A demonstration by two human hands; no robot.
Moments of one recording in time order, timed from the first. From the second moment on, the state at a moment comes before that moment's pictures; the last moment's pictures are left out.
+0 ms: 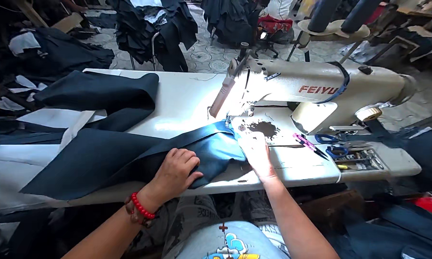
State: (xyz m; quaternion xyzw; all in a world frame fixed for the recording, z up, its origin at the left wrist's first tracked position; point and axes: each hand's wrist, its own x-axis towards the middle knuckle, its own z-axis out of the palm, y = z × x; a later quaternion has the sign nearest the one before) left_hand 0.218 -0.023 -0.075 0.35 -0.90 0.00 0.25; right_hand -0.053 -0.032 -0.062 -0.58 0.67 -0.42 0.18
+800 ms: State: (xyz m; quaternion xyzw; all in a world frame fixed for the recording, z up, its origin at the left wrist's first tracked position) left_hand 0.244 -0.024 -0.026 0.43 -0.86 0.04 0.27; right_hand -0.028 -0.032 -0.027 -0.65 0.74 -0.15 0.11
